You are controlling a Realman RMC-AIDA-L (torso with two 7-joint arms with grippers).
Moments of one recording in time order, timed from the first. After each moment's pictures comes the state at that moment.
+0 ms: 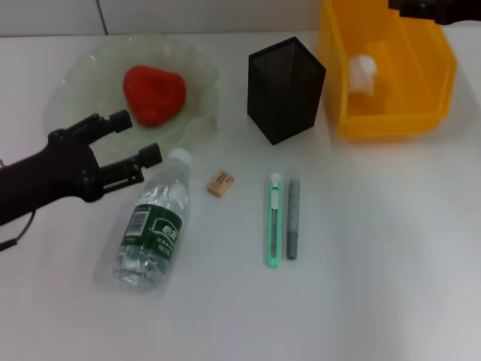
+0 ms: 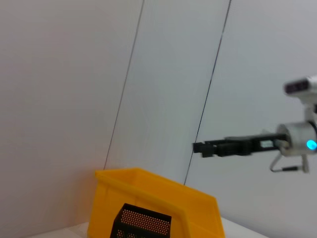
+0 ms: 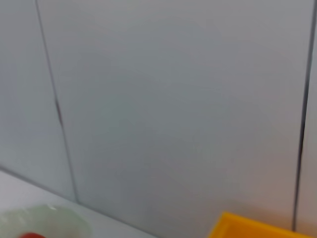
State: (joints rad) left arm -0.26 -2.08 0.87 0.69 1.54 1.59 -1.26; right arm 0.49 2.07 -0.90 -1.16 -1.96 -1.08 1.89
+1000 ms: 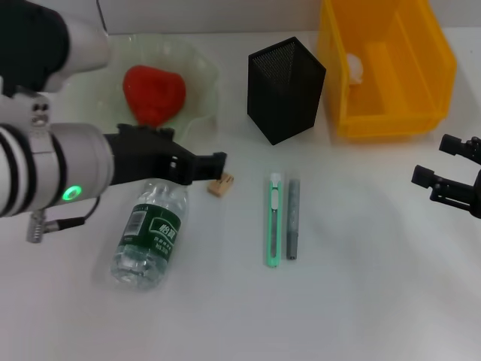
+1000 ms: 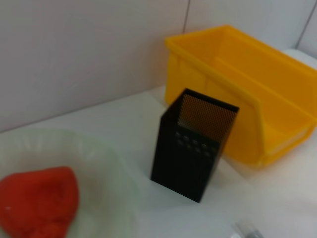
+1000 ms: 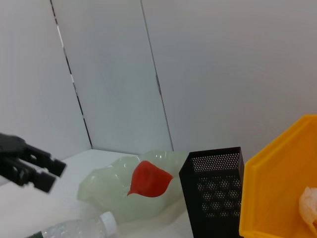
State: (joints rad) left arm -0.04 -2.08 1.79 1.94 2.57 1.11 -2.91; right arm 0.15 2.08 -0.80 -0.80 -1.64 -1.50 1.27
